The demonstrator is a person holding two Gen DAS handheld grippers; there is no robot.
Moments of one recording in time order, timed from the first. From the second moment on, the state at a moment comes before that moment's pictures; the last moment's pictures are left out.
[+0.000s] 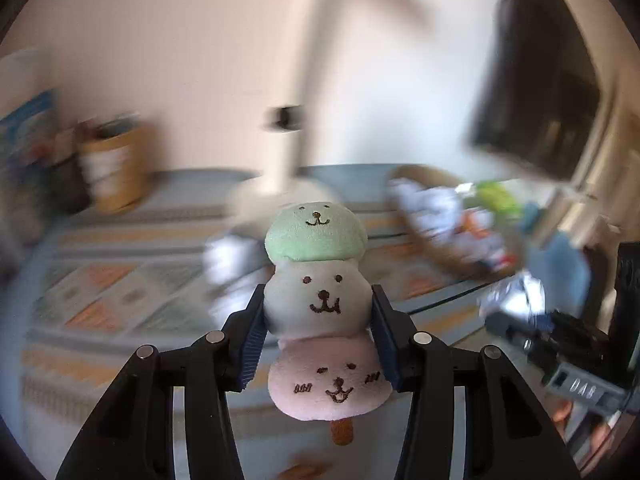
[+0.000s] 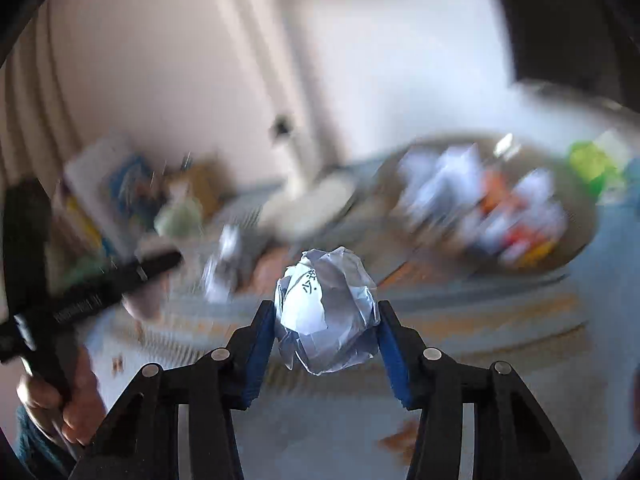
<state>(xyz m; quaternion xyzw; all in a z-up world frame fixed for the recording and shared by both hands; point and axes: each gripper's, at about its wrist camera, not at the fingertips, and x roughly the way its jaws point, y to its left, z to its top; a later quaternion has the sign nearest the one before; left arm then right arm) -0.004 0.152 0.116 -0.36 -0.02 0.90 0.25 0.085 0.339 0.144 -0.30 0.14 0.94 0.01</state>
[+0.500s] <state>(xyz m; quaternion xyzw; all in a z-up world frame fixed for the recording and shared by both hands) -0.106 0.323 0.103 -0.38 0.00 0.87 0.31 -0.010 0.489 0.159 -0.29 0.17 0.93 0.16</state>
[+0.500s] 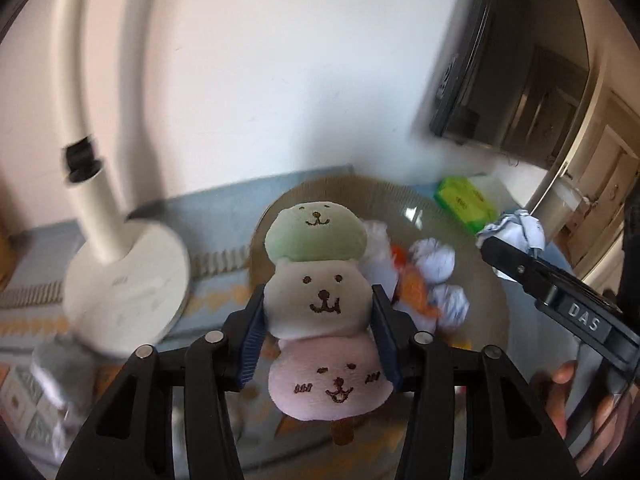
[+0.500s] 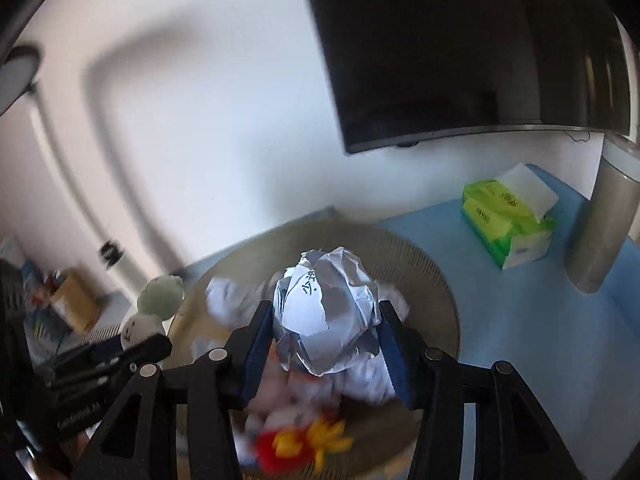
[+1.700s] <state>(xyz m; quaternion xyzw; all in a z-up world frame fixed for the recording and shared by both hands) -0.003 0.000 0.033 -0.35 -0.08 0.93 0.01 -0.012 0.239 0.066 -0.38 0.07 0.92 0.01</state>
